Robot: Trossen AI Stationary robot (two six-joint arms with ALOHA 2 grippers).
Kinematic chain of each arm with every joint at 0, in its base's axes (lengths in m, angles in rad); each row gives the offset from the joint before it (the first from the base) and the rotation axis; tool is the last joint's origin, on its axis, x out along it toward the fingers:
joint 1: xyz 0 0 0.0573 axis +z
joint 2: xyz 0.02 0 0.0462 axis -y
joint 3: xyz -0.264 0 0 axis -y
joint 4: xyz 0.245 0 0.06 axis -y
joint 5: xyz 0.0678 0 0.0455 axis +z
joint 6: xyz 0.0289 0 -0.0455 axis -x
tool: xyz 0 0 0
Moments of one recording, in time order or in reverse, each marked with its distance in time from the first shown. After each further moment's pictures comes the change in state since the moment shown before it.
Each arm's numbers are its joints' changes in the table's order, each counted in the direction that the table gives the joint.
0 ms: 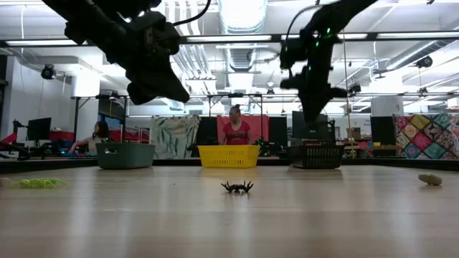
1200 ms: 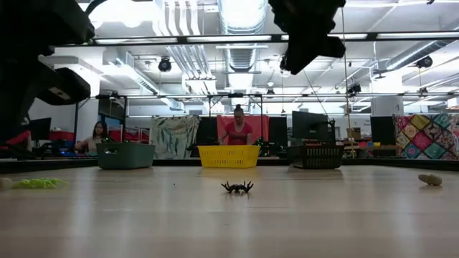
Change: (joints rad) left arm -0.499 0.015 0.012 -0.447 -0.141 0.016; right arm 0.669 0.163 -0.002 0.031 -0.076 -0.346
